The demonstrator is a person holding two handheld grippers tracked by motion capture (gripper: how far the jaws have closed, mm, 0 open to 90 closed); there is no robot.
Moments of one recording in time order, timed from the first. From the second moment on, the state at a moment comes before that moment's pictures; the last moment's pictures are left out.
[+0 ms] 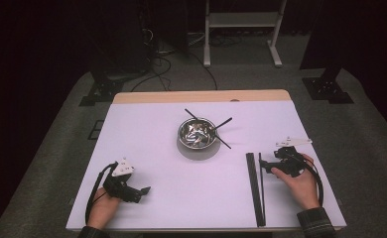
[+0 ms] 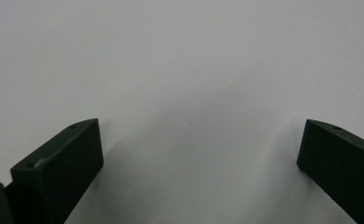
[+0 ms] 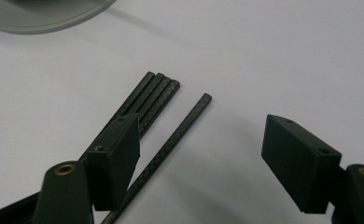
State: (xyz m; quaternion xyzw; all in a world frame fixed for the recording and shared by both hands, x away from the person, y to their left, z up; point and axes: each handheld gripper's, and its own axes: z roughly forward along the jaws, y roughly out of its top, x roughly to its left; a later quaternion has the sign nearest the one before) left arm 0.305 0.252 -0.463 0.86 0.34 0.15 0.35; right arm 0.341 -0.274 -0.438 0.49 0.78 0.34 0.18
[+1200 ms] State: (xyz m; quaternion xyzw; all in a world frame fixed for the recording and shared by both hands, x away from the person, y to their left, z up) left arm 0.305 0.252 -0.463 0.86 0.34 0.15 0.35; right arm 0.268 -0.276 -0.438 0.46 0.79 0.36 0.16
